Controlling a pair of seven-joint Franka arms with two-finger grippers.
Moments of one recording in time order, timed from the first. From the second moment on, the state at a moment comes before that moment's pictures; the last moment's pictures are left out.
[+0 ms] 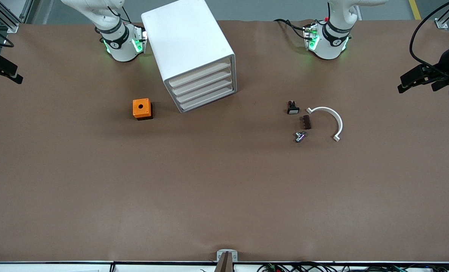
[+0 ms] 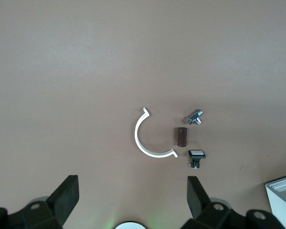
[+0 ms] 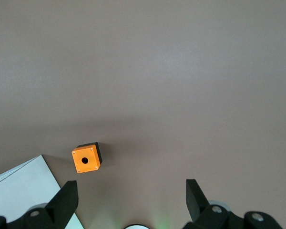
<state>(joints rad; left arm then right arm) -0.07 -0.04 0.06 -1.58 -0.02 1.49 -0.08 -0.10 -0.12 -0.02 -1.62 0.01 1.47 -0.06</state>
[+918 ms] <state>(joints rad) -0.08 0.07 0.06 -1.59 -0.02 1.52 -0.08 -0.10 -0.12 -0.02 -1.62 0.01 1.48 -0.06</state>
